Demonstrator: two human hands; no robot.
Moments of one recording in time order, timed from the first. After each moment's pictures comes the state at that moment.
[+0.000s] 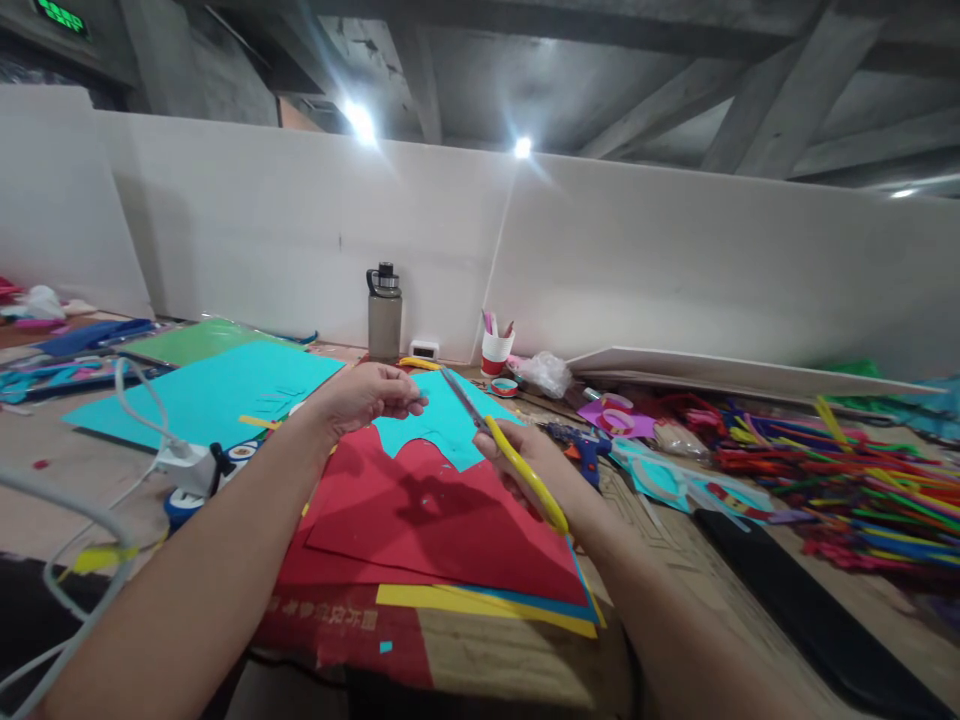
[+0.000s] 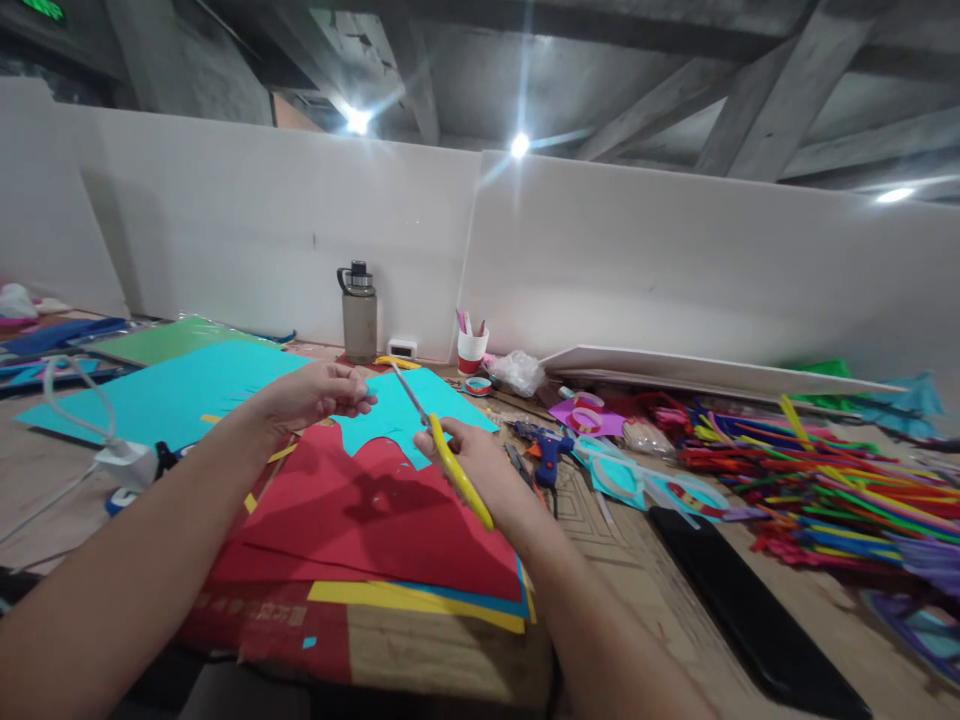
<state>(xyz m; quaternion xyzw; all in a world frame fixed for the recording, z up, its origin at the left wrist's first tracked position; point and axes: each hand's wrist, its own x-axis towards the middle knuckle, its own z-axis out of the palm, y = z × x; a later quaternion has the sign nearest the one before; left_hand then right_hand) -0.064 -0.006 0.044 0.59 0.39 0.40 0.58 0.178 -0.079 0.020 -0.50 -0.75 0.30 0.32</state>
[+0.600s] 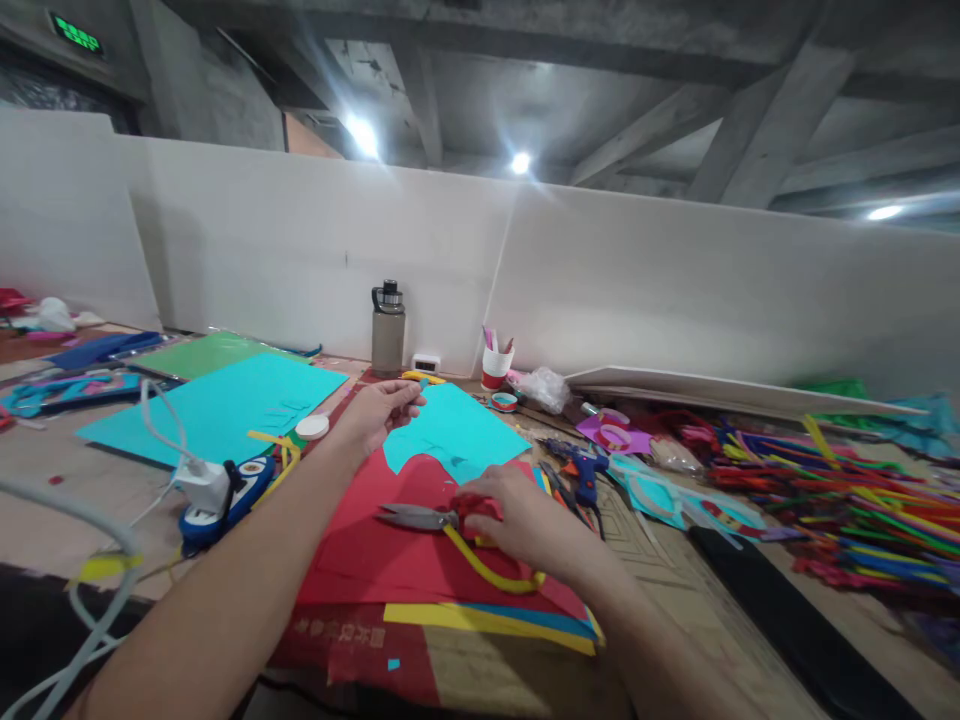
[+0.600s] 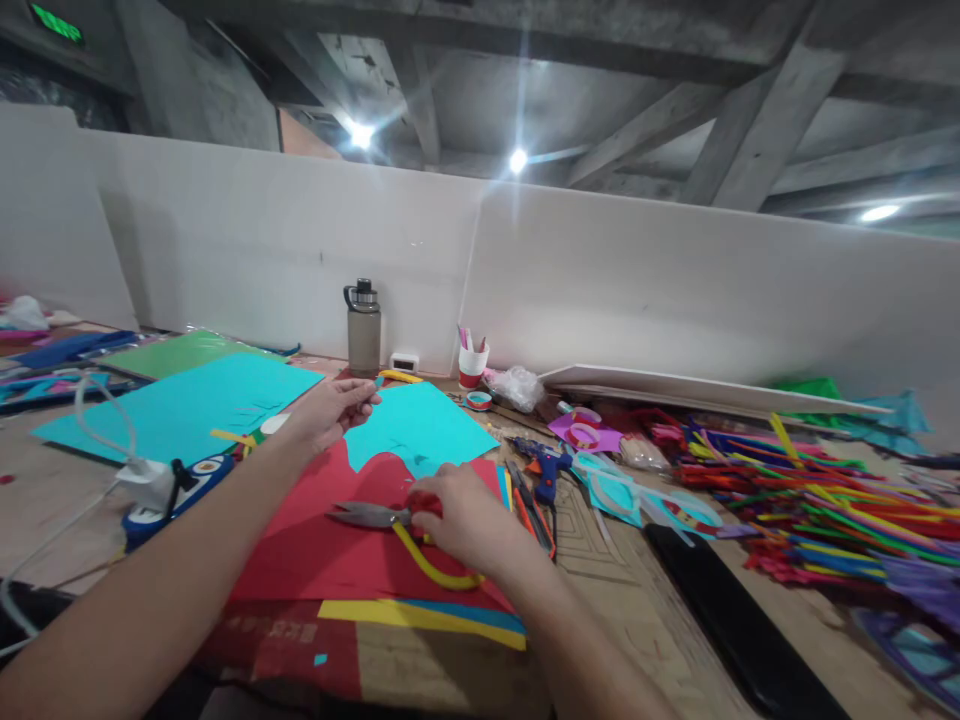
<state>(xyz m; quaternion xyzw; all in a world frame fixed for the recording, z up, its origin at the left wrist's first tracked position) -0.053 0.007 0.025 0.45 0.37 0.55 0.60 0.169 -0.084 0.002 -0.47 -0.86 0.15 0.15</state>
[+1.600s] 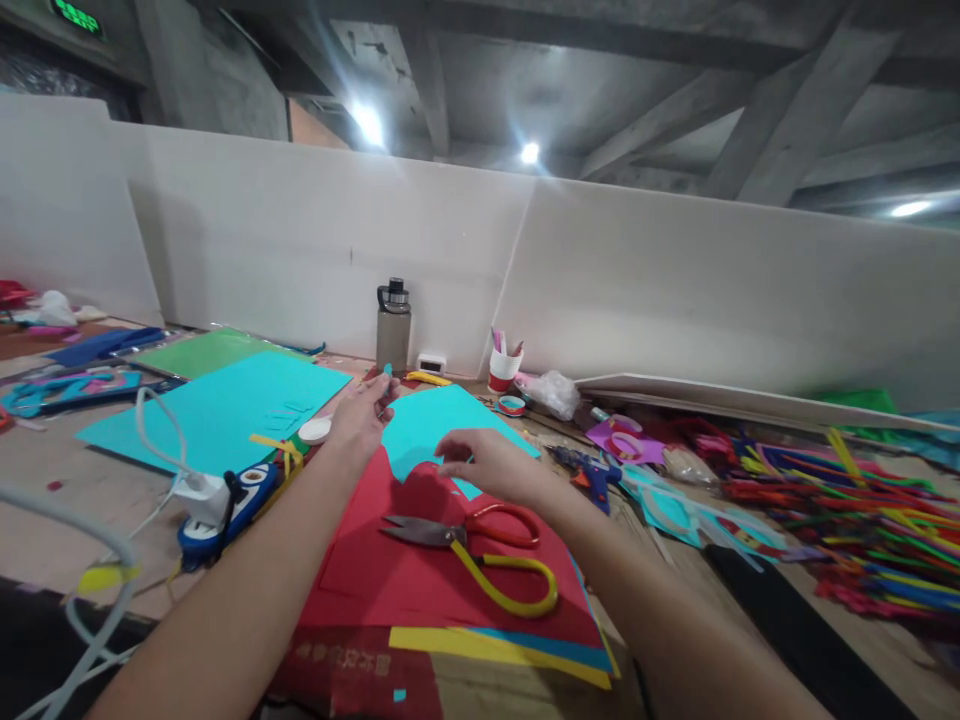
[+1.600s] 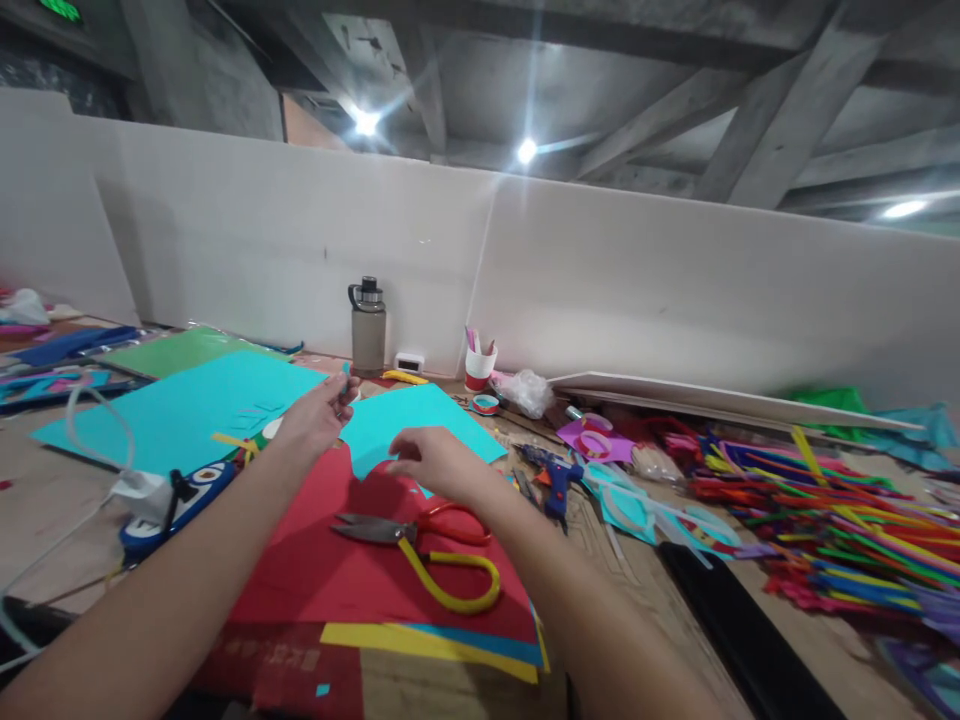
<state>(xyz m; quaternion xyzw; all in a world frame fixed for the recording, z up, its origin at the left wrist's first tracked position) -0.070 0.028 0.015 0.26 0.35 0.70 0.57 0.134 -0.026 0.030 -0.40 -0.87 0.24 0.14</state>
